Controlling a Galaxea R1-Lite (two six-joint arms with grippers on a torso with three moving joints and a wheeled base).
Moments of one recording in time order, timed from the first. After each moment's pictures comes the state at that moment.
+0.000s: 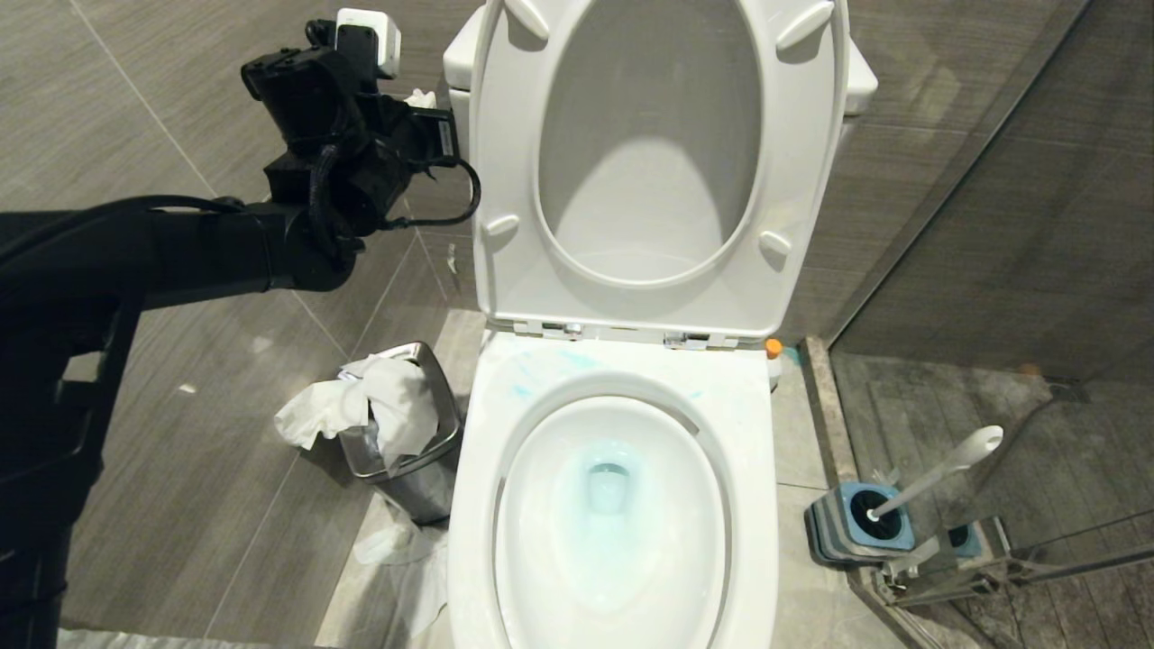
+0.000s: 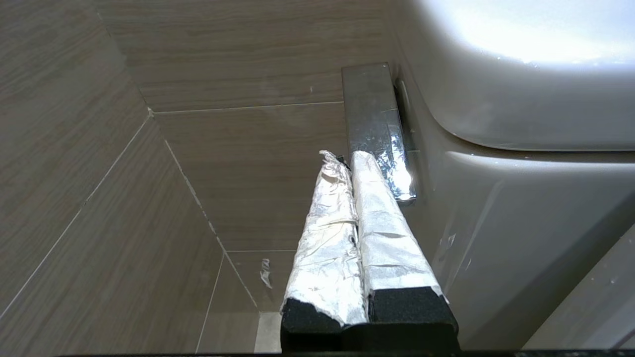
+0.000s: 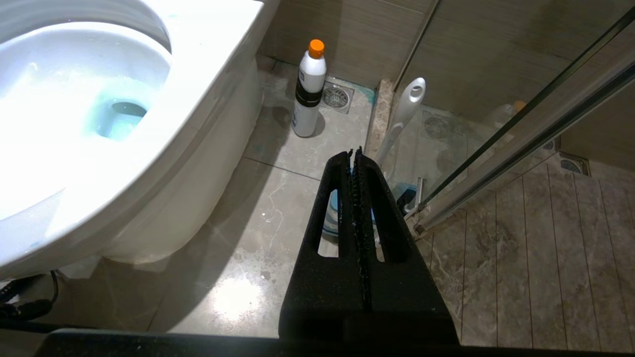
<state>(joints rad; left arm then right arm) -0.31 2.17 -1.96 -0.59 0.14 0.18 0.00 0.00 0.00 -0.05 0.01 -0.14</state>
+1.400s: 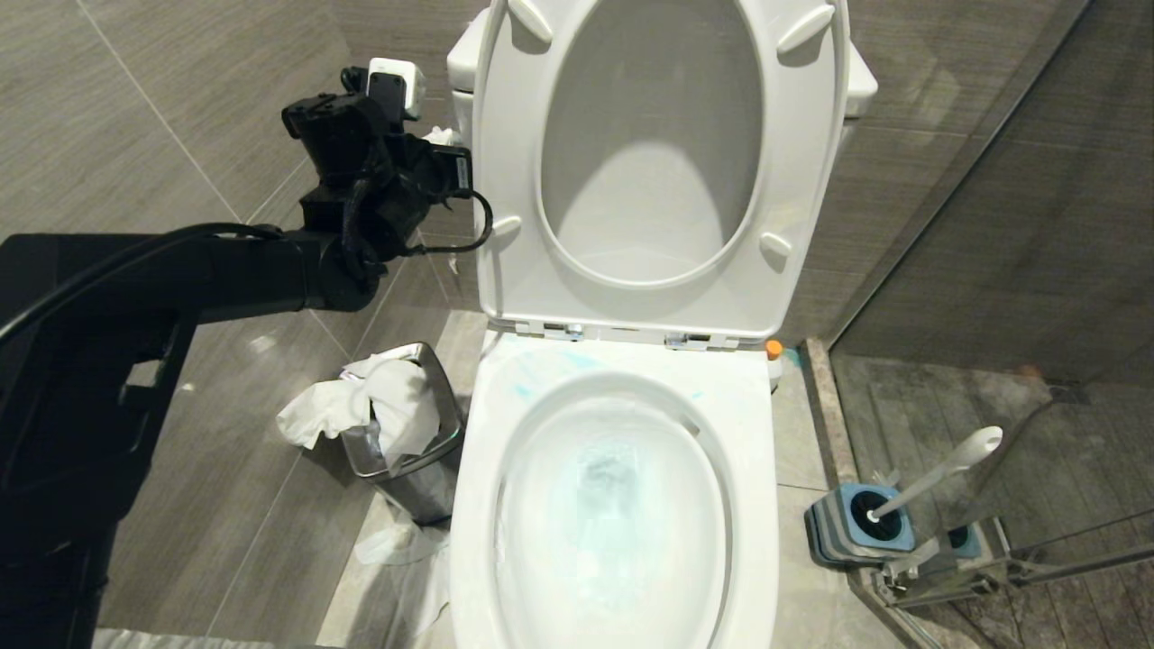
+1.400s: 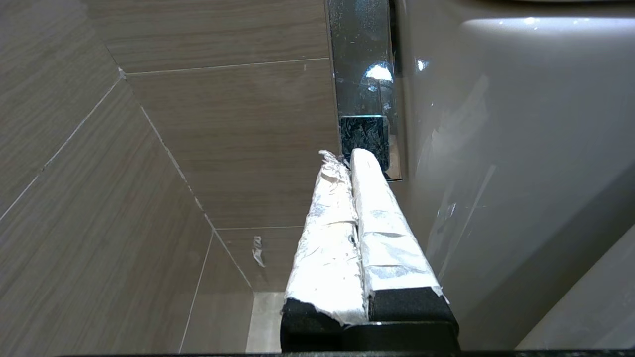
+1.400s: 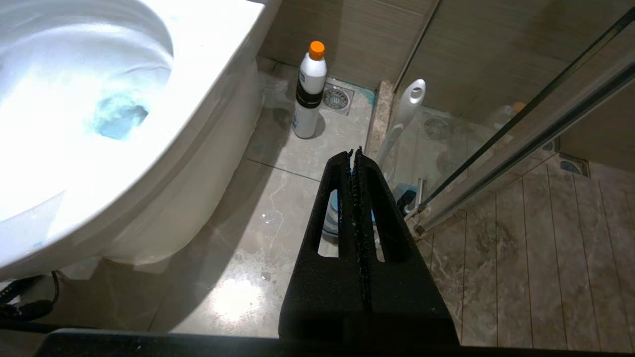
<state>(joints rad) -0.33 2.25 -1.96 -0.59 0.12 0.18 0.00 0.00 0.00 -0.05 0.01 -0.14</state>
